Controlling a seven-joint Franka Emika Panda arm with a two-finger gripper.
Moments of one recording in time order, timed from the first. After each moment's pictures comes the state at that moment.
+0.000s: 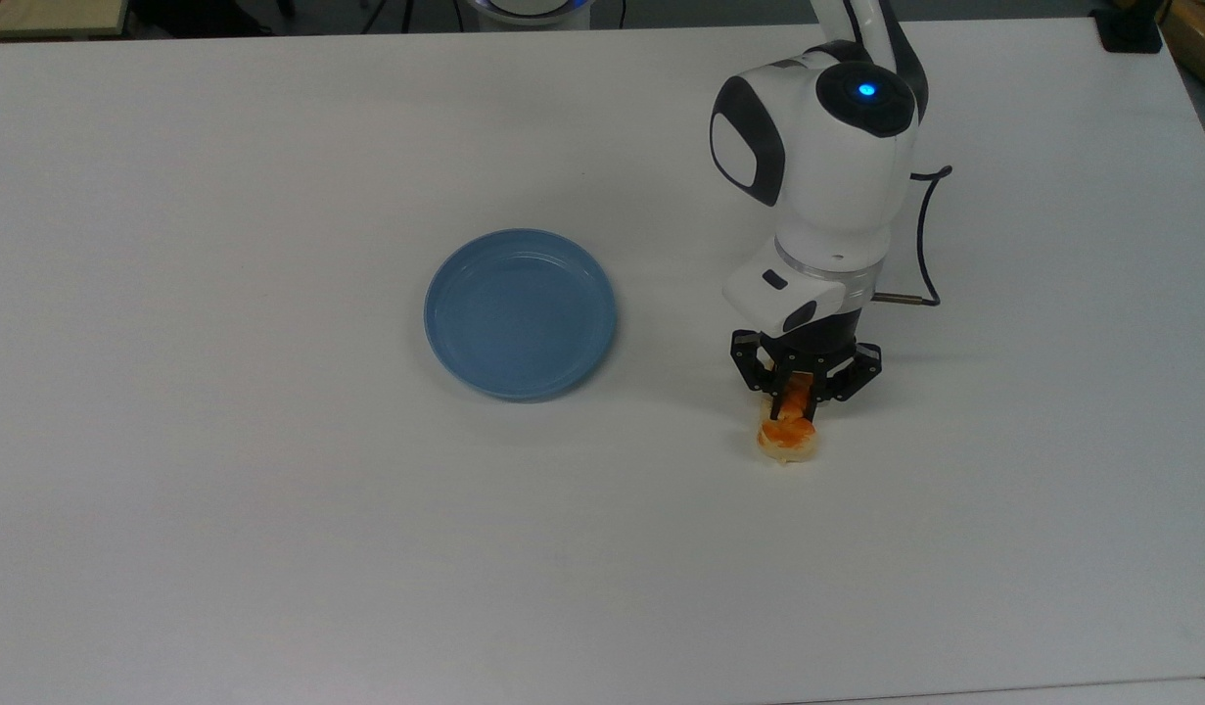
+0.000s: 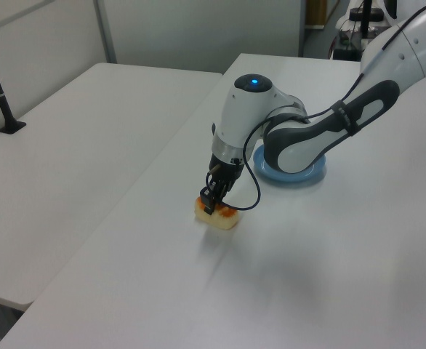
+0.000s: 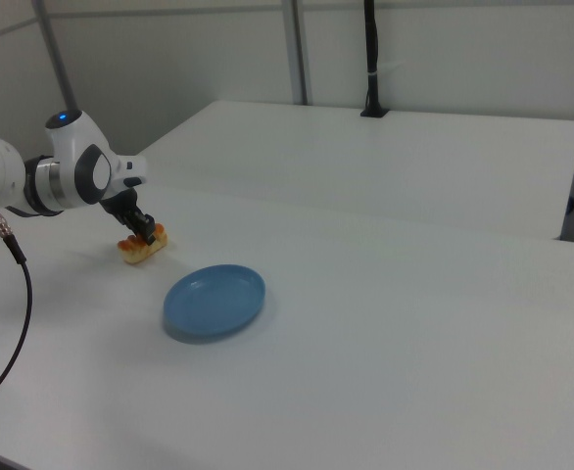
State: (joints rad) arm 0.47 0.68 -0.07 -1.44 -0.09 2.43 0.63
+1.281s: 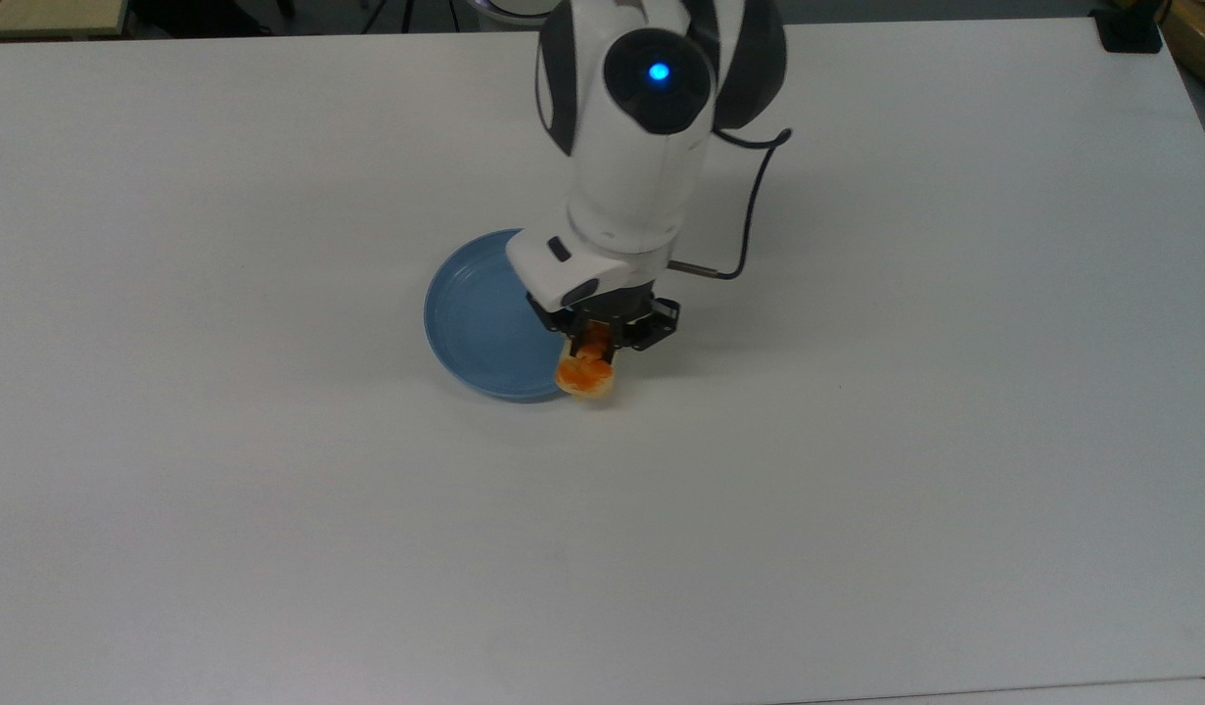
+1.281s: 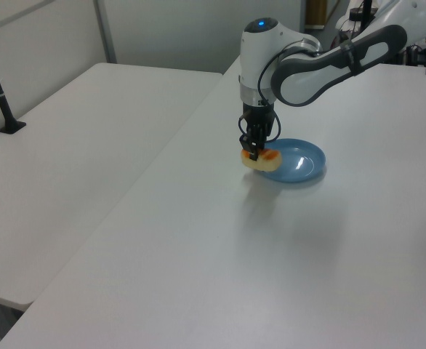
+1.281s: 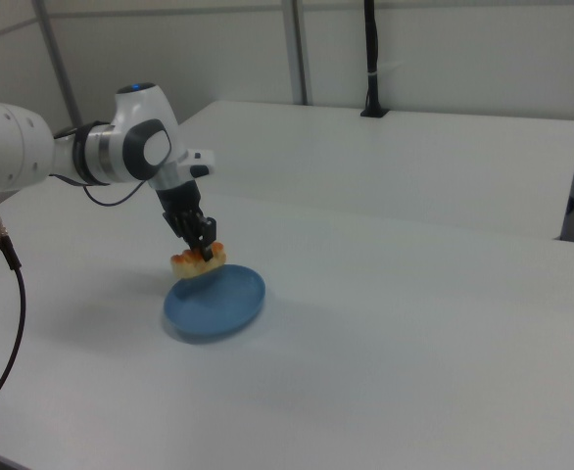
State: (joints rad) arm 0.26 0.50 -0.10 -1.55 -0.09 2.10 0.39
